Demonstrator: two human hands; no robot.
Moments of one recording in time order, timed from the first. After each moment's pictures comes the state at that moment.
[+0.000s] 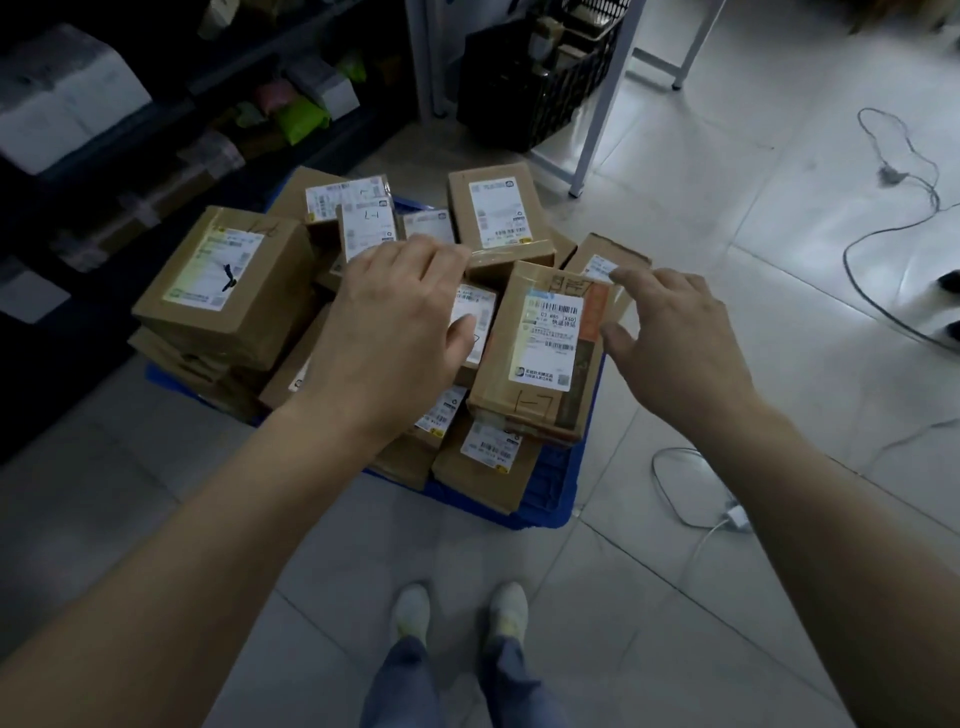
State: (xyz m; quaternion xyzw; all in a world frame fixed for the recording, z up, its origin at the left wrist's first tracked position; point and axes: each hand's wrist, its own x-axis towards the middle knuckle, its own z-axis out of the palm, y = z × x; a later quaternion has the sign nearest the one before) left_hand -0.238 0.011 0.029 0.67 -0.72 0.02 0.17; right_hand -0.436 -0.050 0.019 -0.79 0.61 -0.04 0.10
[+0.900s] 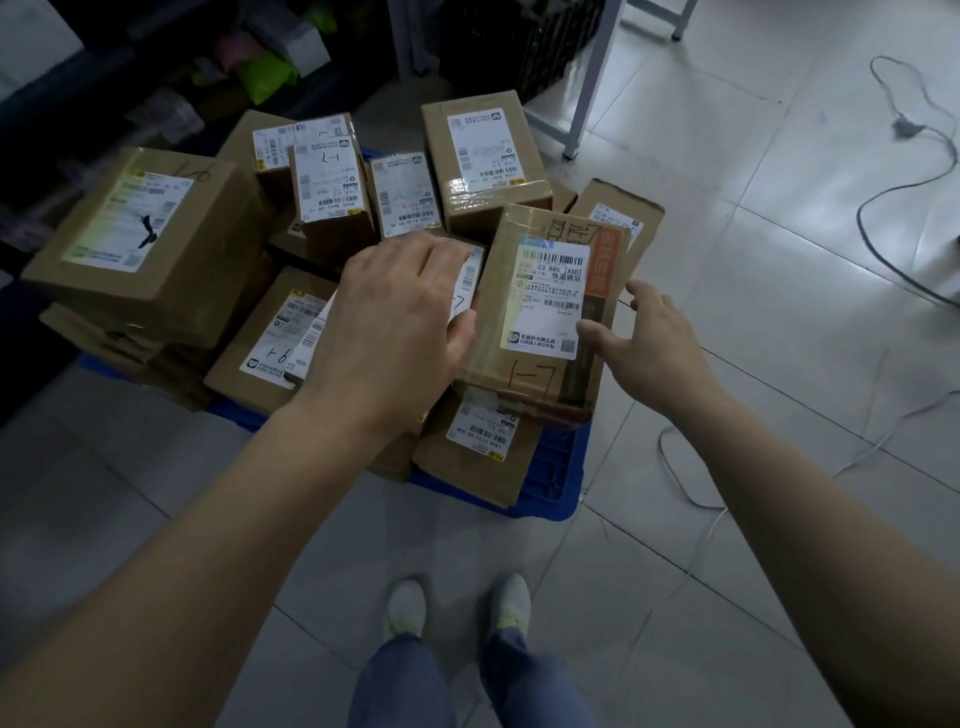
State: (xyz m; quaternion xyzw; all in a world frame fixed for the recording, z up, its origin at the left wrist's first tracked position) left_hand -0.251 -0.009 -0.066 0.67 -0.73 -0.02 0.17; right_hand -0.449 -0.078 -0.110 -0.65 0.69 -0.09 0.31
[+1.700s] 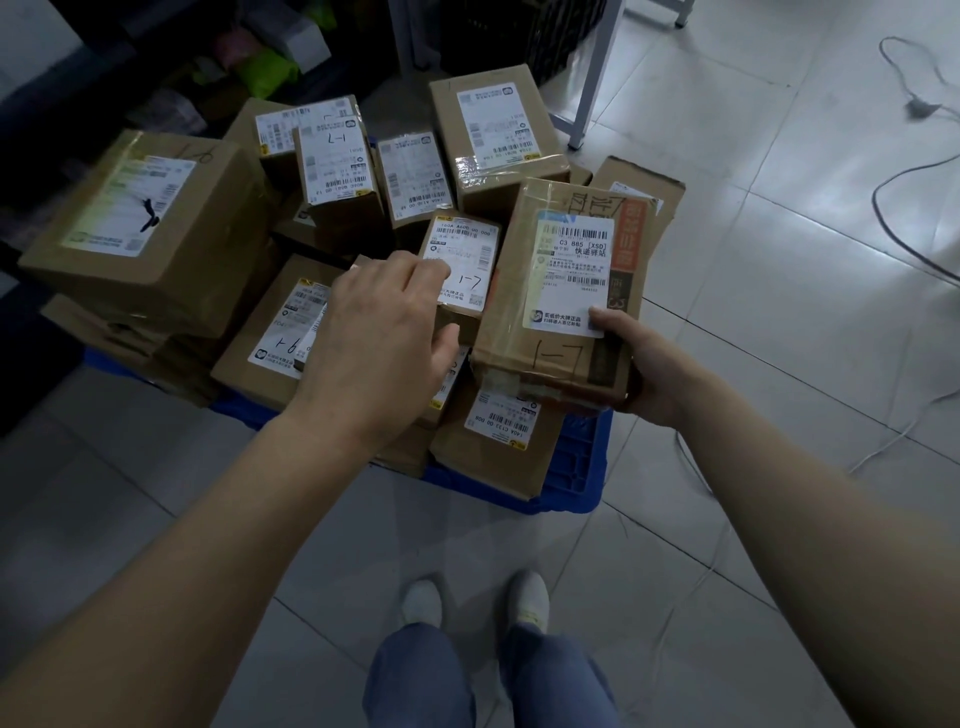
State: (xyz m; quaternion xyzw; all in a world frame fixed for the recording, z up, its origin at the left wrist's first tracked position) left_hand -0.227 0.008 -0.104 0.68 -0.72 -0.04 0.14; right_hand -0.458 -0.083 -0.192 -0.29 0.59 -0.19 0.73
